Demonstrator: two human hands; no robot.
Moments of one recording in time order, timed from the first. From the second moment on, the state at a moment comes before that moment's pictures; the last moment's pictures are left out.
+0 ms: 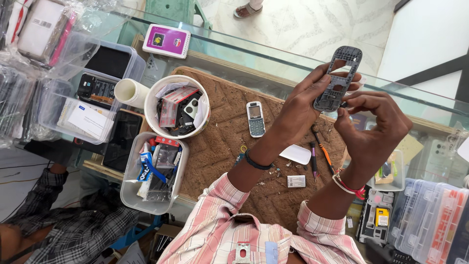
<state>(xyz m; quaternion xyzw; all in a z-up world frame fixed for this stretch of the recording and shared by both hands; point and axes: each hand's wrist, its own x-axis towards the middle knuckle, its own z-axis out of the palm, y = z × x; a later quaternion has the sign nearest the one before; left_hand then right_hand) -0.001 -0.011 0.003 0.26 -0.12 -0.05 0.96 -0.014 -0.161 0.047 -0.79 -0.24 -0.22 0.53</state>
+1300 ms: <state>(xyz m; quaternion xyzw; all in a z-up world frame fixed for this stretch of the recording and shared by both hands) -0.014 0.012 0.030 0.28 -0.13 -0.02 0.95 -0.033 -0.130 0.080 -0.86 -0.28 -0.24 0.34</state>
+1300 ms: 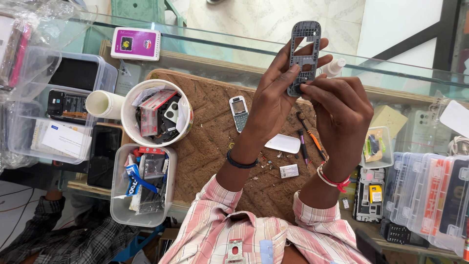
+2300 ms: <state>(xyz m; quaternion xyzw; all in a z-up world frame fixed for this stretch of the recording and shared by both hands) -0.015 -0.004 0.027 0.26 -0.19 -0.03 0.95 -0.043 -0.139 0.086 -0.86 -0.24 -0.27 0.37</state>
